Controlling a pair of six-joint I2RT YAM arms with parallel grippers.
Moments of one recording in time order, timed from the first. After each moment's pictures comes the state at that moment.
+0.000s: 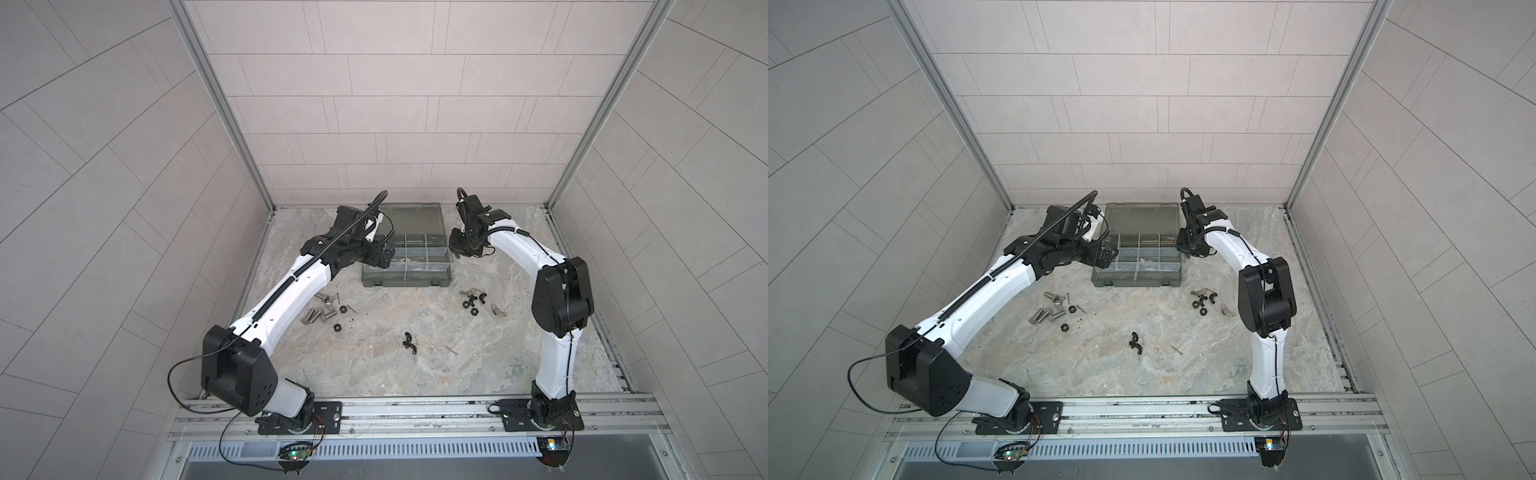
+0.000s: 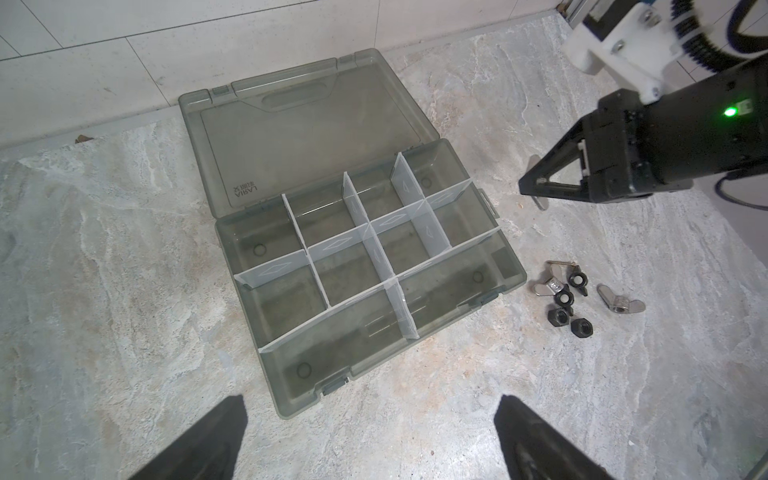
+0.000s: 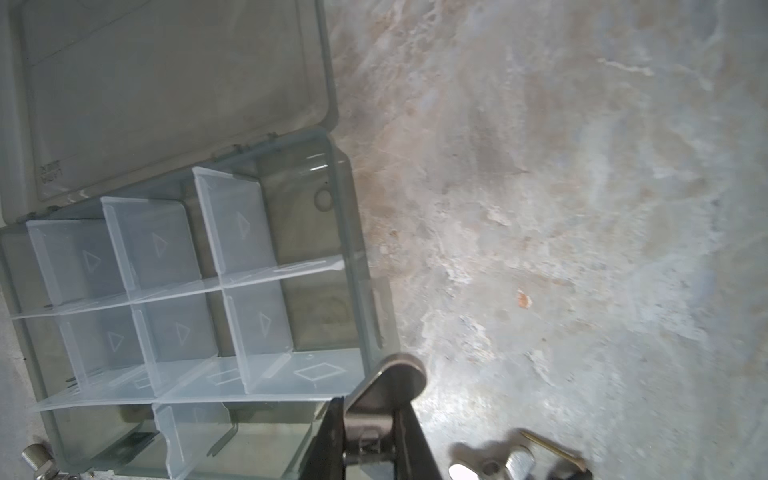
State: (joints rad) left arm -0.42 1.46 1.33 -0.63 0.15 -0.08; right arm 0.29 2.01 1.73 -0.86 -0.05 0.59
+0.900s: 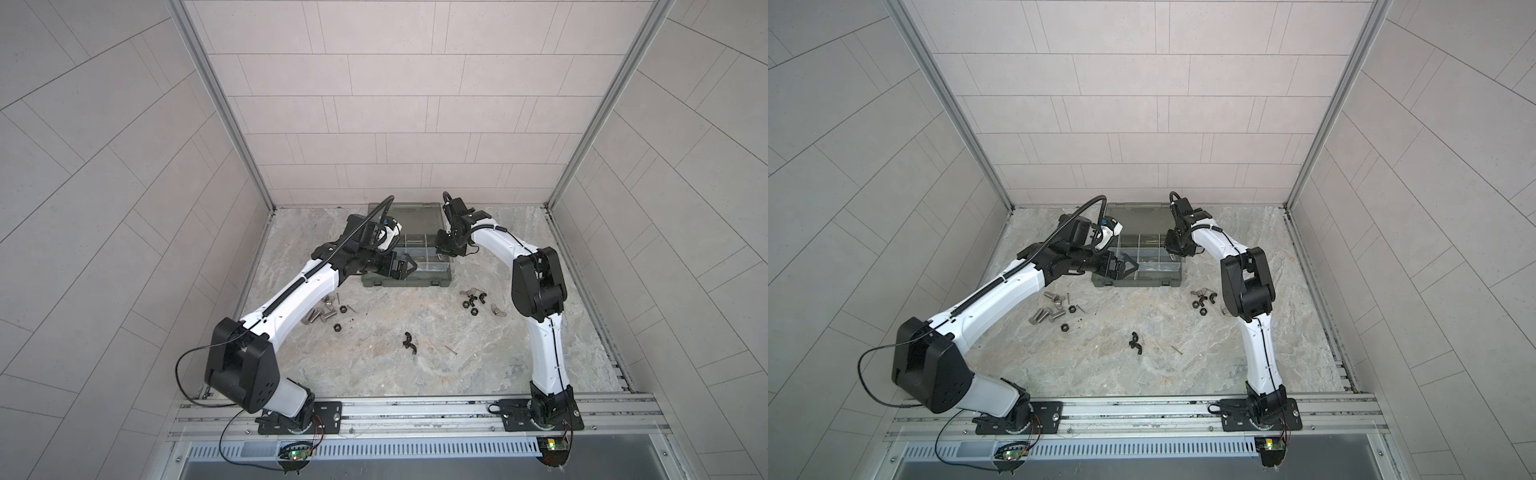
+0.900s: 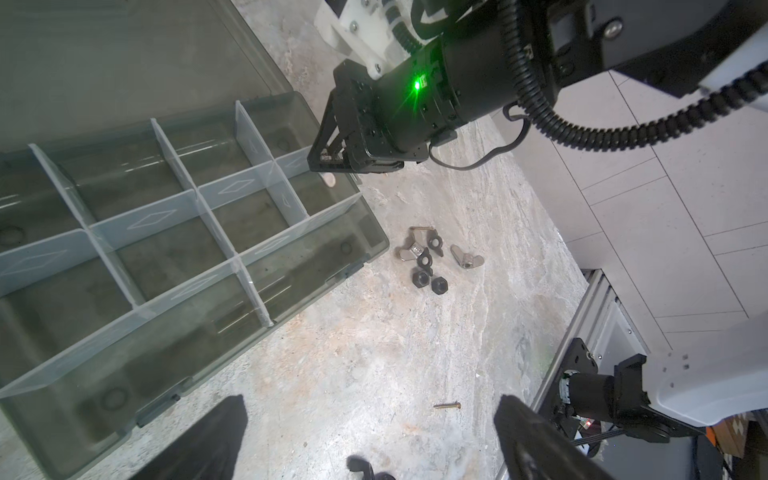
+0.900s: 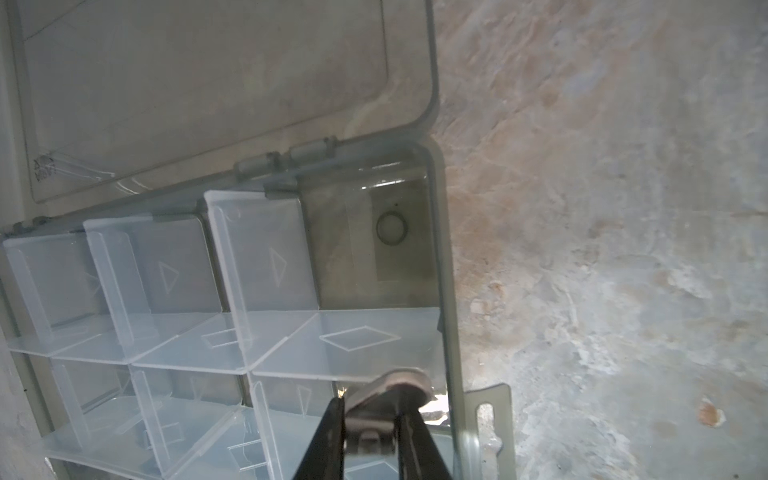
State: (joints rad) left arm -0.47 1.49 1.25 -0.53 0.49 -0.20; right arm 0.31 2.20 1.86 -0.82 -0.15 0.60
